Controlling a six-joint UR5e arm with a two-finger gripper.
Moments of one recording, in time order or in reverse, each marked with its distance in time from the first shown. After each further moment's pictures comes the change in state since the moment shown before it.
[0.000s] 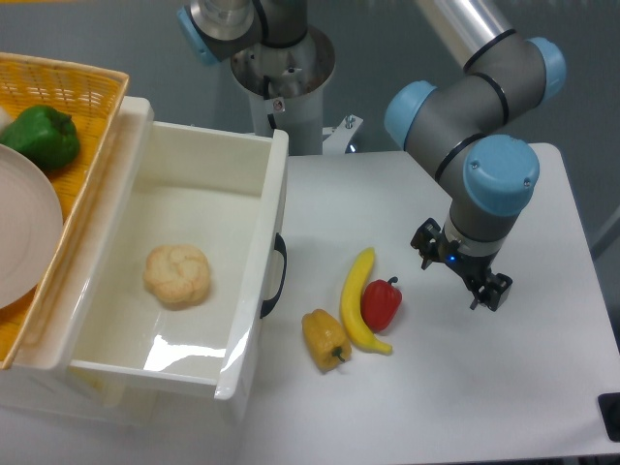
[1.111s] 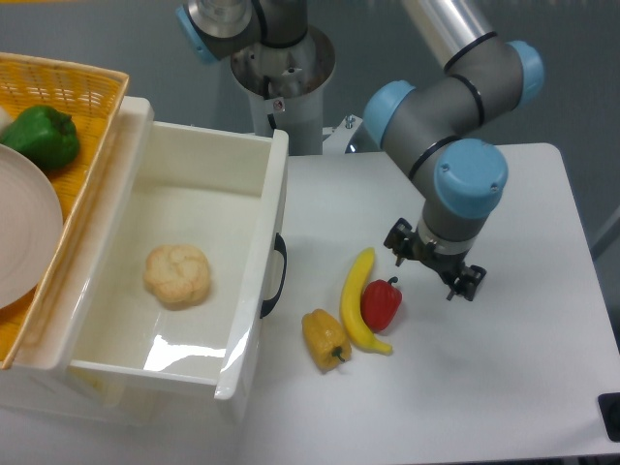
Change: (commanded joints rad) arm -0.086 0.040 -0.101 0.000 0.000 -0.271
